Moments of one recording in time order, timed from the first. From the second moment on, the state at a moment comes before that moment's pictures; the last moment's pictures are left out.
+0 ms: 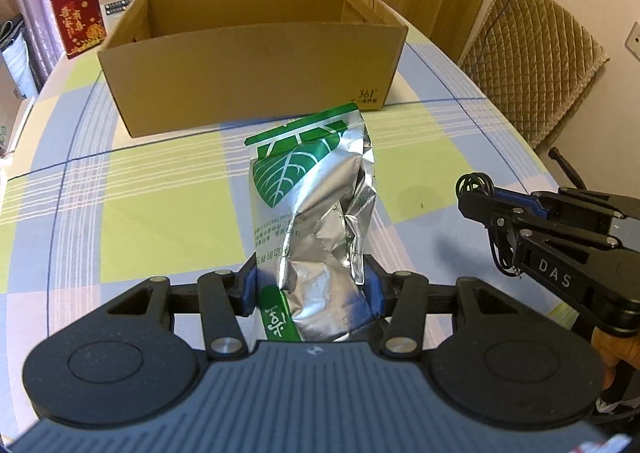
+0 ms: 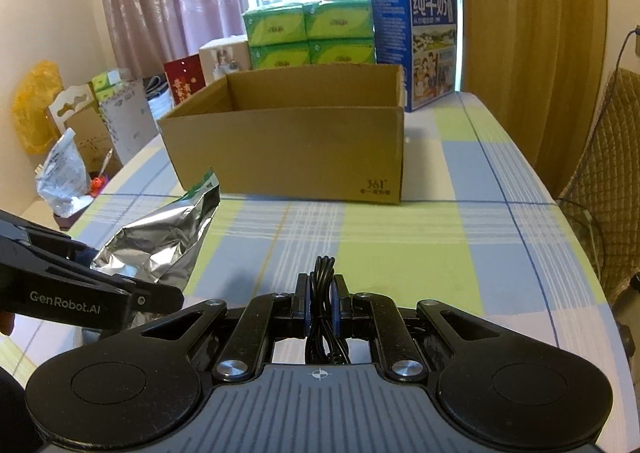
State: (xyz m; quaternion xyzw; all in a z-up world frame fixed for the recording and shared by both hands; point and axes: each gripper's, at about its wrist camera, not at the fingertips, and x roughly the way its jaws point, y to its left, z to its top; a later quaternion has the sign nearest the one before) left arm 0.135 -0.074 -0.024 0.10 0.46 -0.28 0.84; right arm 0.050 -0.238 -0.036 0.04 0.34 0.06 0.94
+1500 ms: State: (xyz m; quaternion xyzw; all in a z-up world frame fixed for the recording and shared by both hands) left arm 0.191 -0.070 0.066 0.11 0.41 -0.29 0.85; right arm 0.134 -0.248 0.070 0.05 0.33 0.10 0.94
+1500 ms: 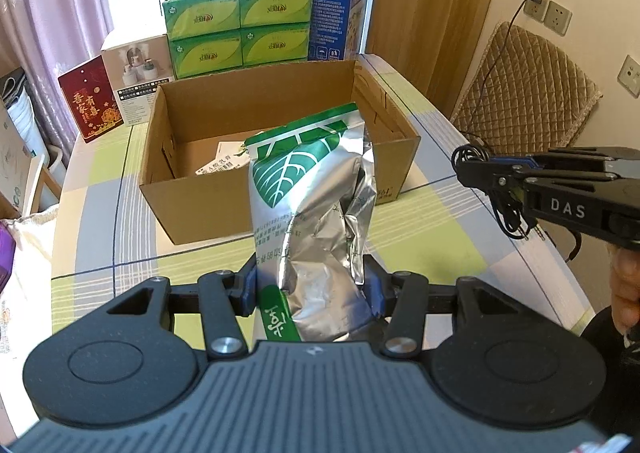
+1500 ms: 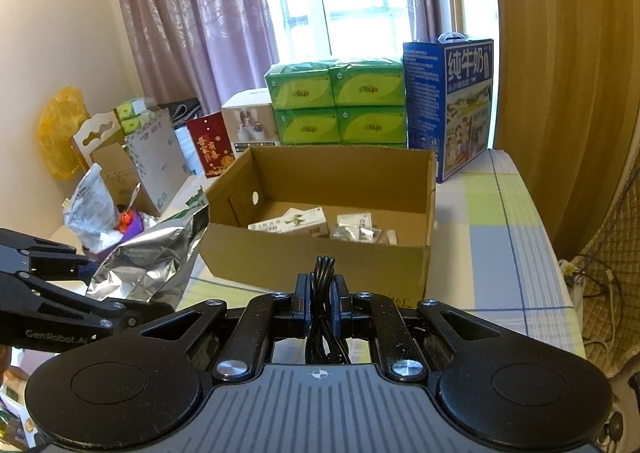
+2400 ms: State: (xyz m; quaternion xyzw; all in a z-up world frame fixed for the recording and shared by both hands) left arm 0.278 -0.058 0.067 0.14 0.45 -0.28 0.83; right arm 0.230 -0.246 0.084 0.02 0.35 0.11 0.93
